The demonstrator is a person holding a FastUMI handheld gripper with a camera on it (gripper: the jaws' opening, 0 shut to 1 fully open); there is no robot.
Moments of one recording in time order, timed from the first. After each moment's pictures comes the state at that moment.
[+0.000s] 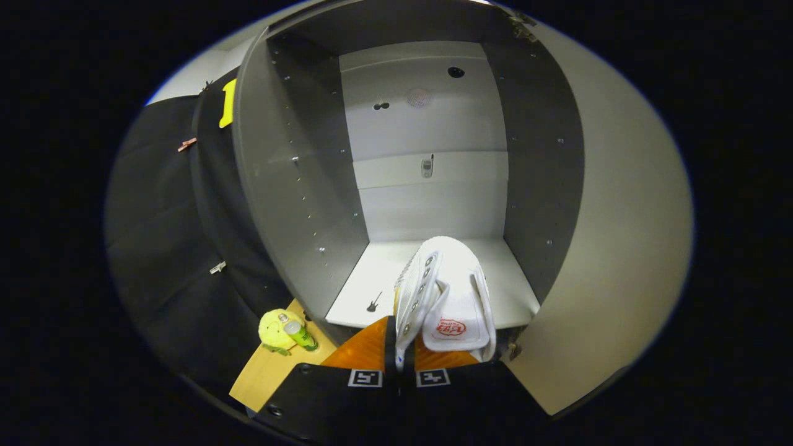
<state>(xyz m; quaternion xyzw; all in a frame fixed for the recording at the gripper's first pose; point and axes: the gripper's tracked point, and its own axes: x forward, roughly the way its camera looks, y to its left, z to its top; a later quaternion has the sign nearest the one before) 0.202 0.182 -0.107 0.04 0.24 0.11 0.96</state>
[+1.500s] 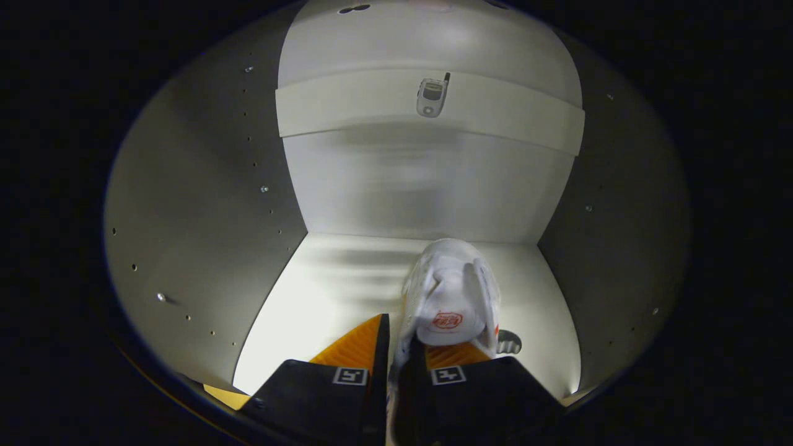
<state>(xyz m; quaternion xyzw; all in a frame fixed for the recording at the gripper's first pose) 0.386 0.206 -0.224 0.00 0.33 0.07 0.94</state>
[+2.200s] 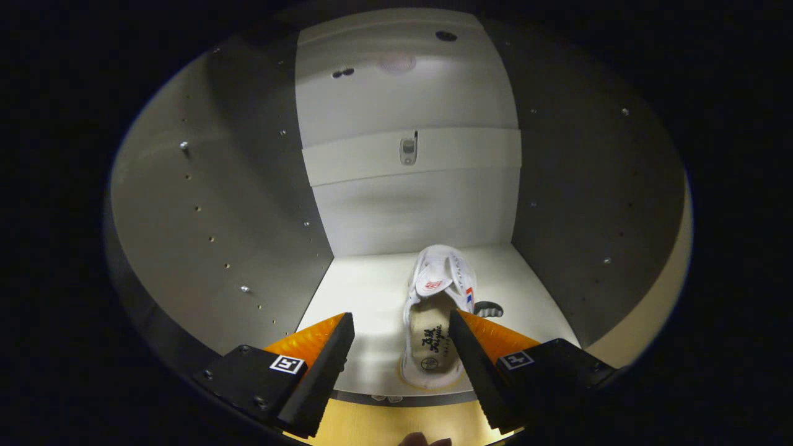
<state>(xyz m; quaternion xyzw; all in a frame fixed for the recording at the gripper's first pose) 0.302 0.191 -0.155 0.04 0.22 0.06 0.97</state>
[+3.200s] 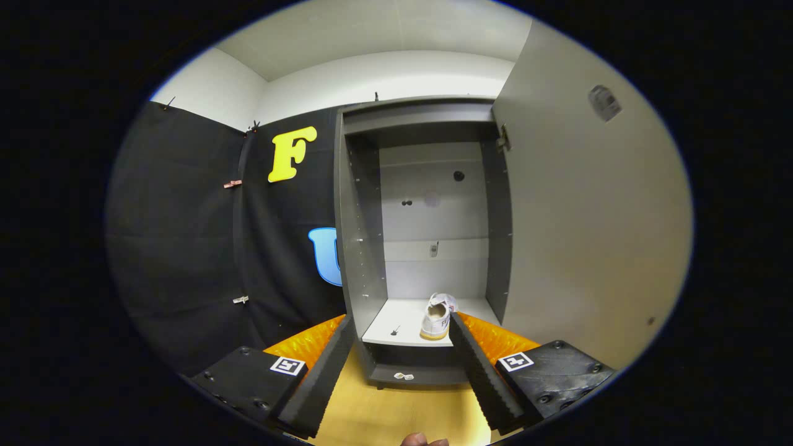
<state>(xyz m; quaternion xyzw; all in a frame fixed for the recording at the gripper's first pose) -0.018 0.153 0.027 0.04 0.03 0.13 0.99</state>
